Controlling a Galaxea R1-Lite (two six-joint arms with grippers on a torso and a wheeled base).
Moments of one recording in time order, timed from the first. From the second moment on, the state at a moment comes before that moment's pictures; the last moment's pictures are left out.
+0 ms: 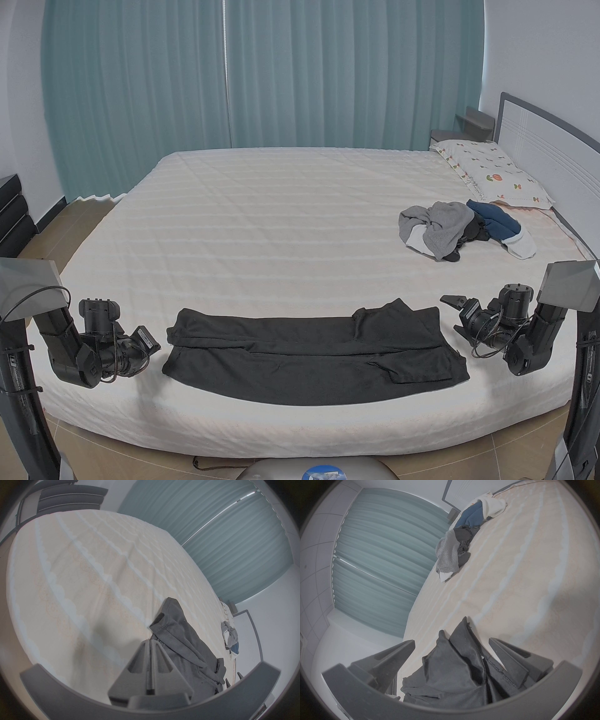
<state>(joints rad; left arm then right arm) 0.08 2.23 -0.54 -0.97 -0.22 -0.75 -0.02 2.40 -0.69 -1.33 0.31 0.94</state>
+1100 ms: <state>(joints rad) 0.02 2.35 -0.45 -1.33 -0.28 -0.61 -0.01 2.41 -0.68 -1.33 0.31 0.94</state>
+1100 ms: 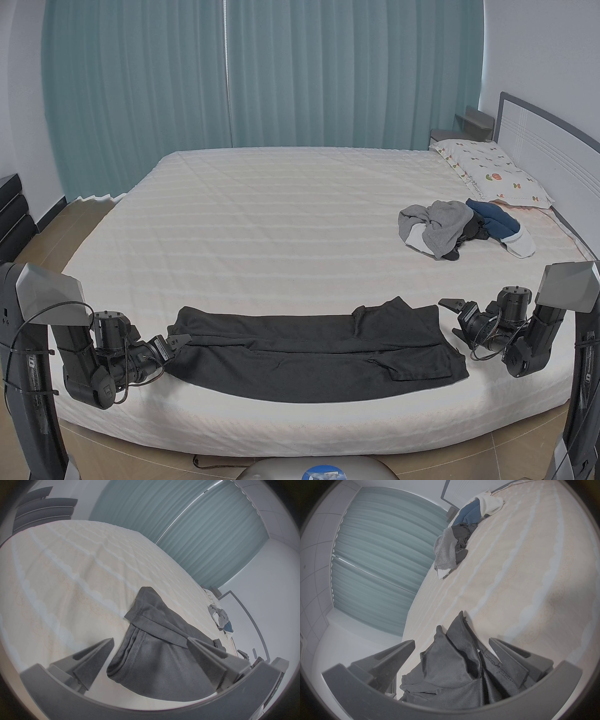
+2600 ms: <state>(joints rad) 0.08 2.34 -0.22 -1.42 -0.27 -0.46 -0.02 2.41 -0.68 -1.33 0.31 0.94</state>
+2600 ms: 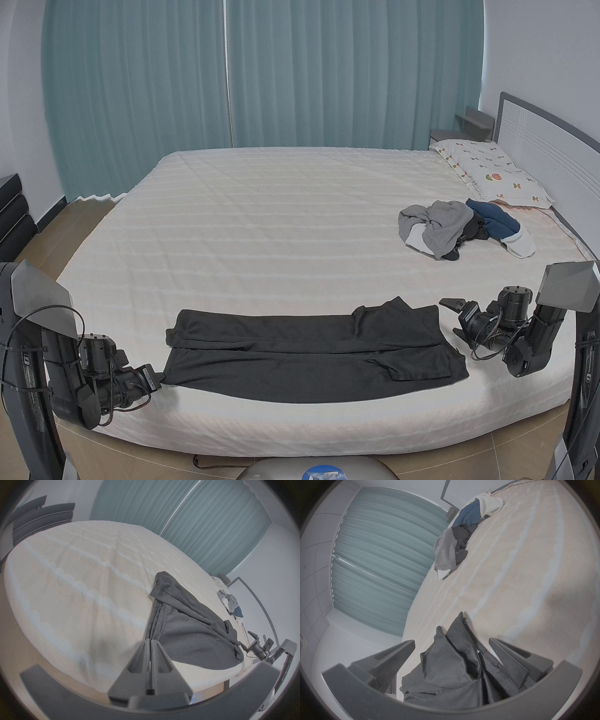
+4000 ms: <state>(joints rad) -0.03 2.32 -0.80 -0.86 0.06 -0.86 -0.02 2.40 -0.68 -1.33 0.30 0.93</state>
